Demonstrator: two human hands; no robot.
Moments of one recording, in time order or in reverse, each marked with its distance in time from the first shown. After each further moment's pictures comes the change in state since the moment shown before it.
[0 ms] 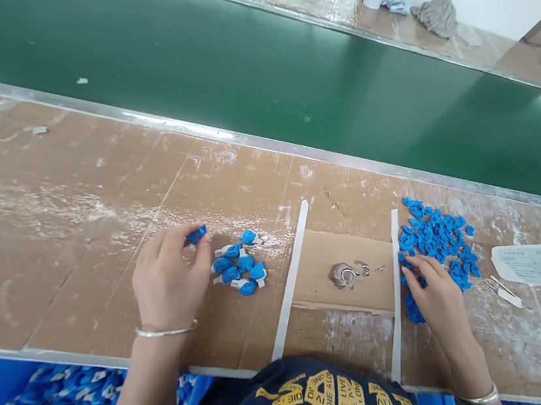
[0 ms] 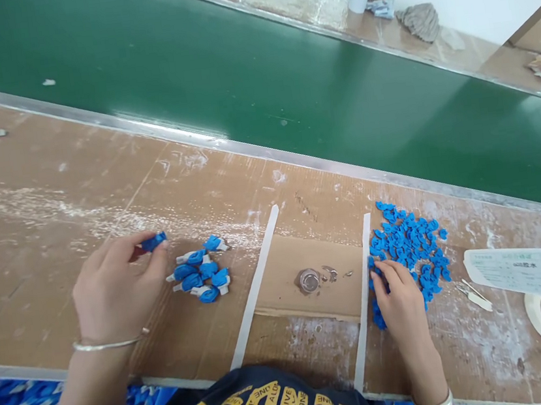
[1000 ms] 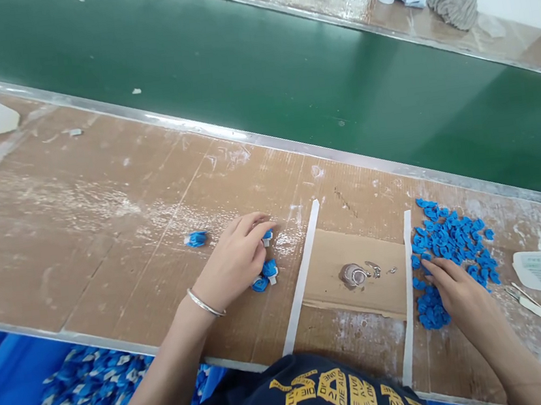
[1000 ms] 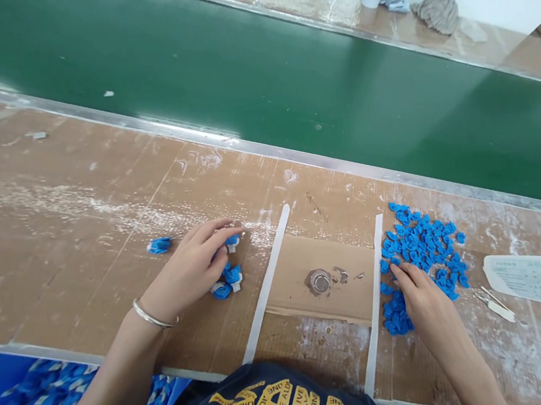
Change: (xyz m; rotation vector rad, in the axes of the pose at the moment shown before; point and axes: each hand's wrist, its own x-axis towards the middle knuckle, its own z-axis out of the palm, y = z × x) left_hand 0.012 0.026 0.014 -0.120 -0.449 0.515; right_hand -0.003 0.047 -0.012 -0.202 -0.230 -0.406
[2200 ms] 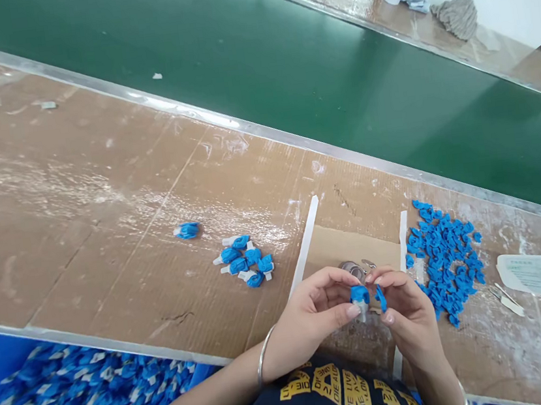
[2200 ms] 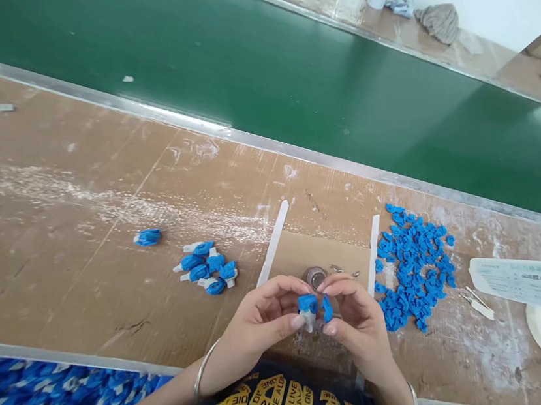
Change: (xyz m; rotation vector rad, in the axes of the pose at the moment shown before) left_hand -0.020 0.126 0.027 -2.010 -0.244 -0.513; right_hand 0.068 -0.127 -0.031 1.528 0.229 0.361
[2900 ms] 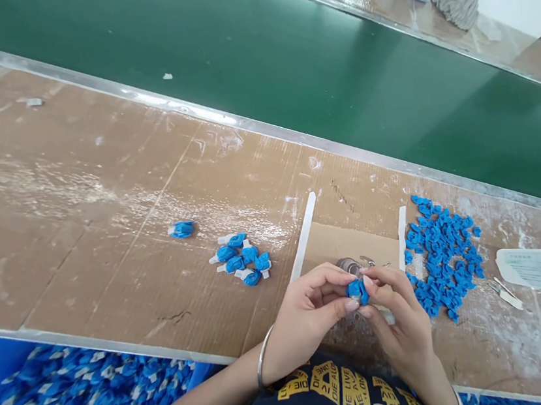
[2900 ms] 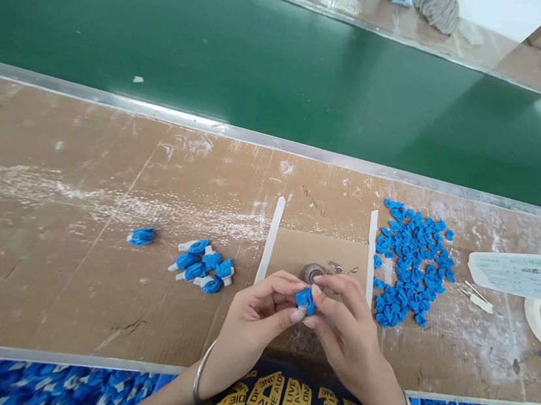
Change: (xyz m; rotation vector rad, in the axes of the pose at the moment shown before) left_hand 0.001 -0.003 0.003 0.074 0.115 0.107; right_hand -0.007 -0.007 0.006 -0.644 -0.027 -0.270
